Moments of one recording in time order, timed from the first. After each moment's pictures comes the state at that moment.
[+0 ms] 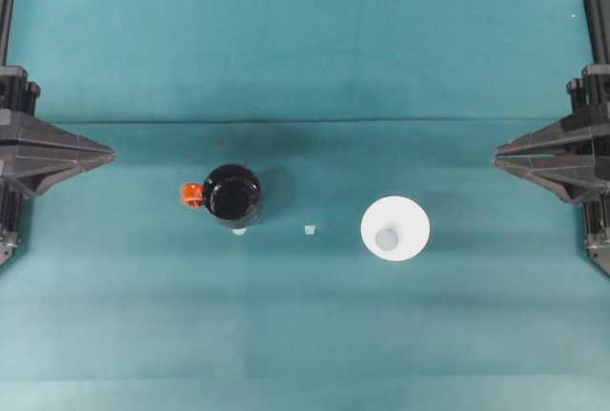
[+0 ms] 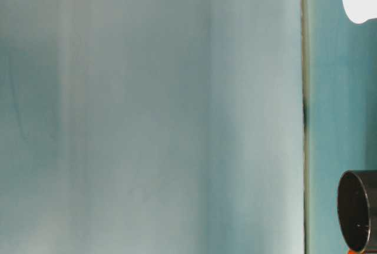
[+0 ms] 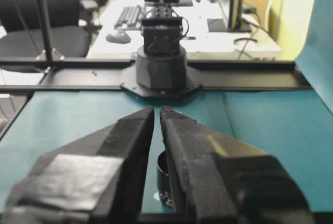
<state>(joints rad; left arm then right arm) 0.00 -0.96 1.17 0.00 -0.29 0.00 0.00 -0.96 1.17 0.00 -0.29 0.01</state>
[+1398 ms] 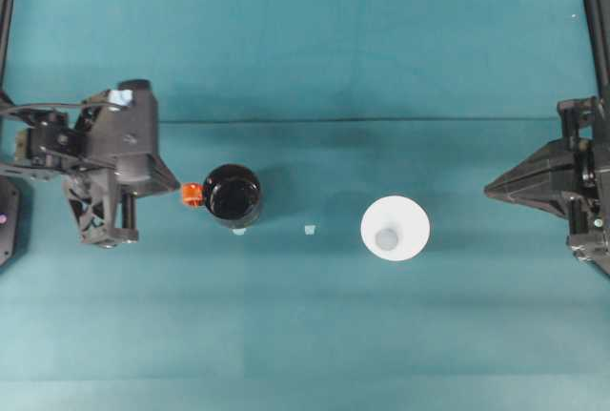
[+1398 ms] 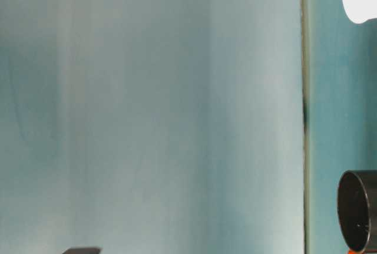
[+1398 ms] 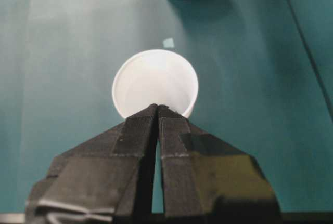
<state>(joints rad) 0.05 -0.43 0.81 0.02 0.55 -0.04 -0.01 -0.93 1.12 0.04 0.33 0.16</state>
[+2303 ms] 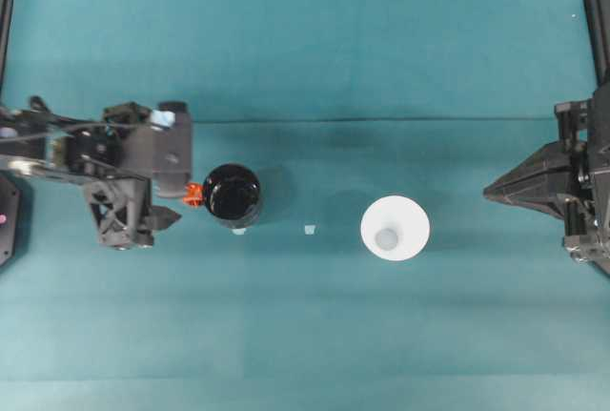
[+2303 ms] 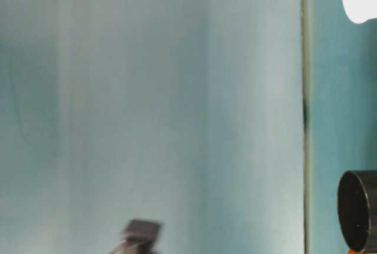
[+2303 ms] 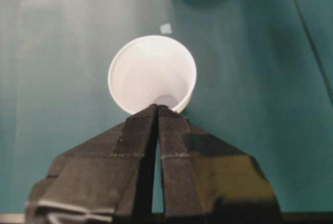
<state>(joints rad) 0.08 -0.25 0.81 0.02 0.54 0.03 -0.01 -0.91 1.12 0.04 0.35 0.17</state>
